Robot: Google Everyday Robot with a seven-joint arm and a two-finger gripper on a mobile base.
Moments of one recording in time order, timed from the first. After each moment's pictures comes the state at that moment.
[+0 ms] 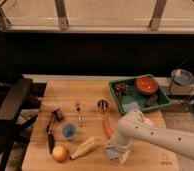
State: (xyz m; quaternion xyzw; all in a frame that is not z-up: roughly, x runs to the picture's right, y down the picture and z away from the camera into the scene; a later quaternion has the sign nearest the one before) arm 0.100 0.337 0.740 -0.36 -0.24 -0.28 0.86
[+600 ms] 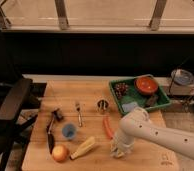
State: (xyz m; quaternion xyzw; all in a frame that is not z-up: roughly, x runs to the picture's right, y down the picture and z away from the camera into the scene) arm 0.111 0.309 0.722 -0.35 -0.22 -0.25 0.88
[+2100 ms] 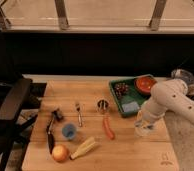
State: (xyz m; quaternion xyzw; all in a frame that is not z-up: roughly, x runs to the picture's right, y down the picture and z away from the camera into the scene) arm 0.235 0.185 0.716 -0.32 -0.12 -0.08 0.93
